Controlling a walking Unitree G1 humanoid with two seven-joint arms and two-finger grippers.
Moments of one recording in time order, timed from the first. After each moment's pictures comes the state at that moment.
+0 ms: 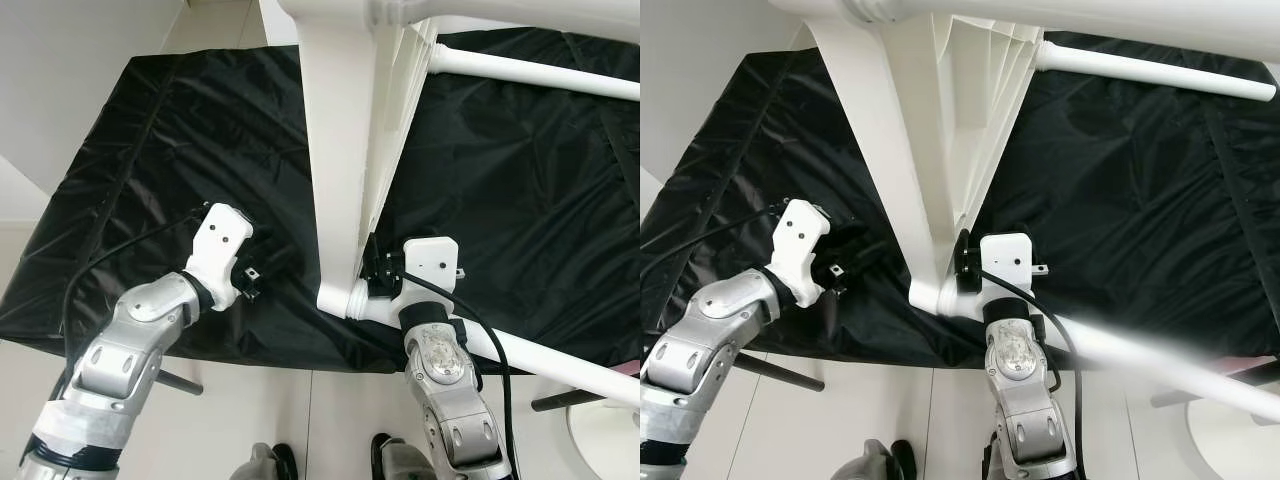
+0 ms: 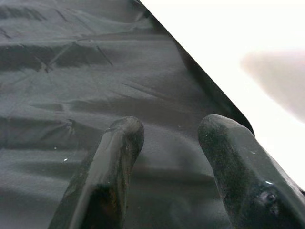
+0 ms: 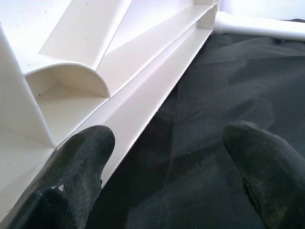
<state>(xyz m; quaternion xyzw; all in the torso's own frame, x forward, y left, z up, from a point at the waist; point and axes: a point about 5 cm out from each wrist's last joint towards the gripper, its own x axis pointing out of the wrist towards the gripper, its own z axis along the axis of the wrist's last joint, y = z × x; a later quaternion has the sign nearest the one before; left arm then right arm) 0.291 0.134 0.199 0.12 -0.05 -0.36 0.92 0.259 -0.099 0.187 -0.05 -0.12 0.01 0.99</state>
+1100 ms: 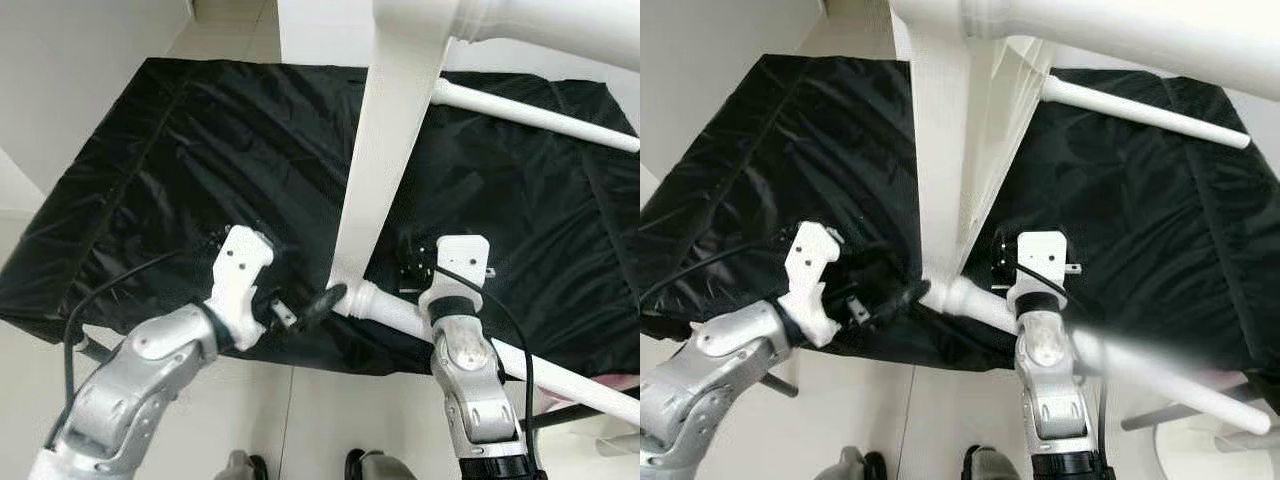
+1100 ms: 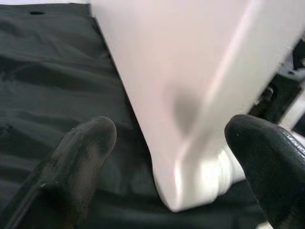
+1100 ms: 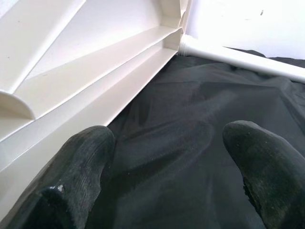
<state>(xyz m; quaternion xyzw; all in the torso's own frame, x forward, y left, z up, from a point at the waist) 0.246 0.090 0.209 0.00 -0.04 -0.40 0.92 0.282 -0.140 0.177 -0.07 -0.13 -0.06 0.99</state>
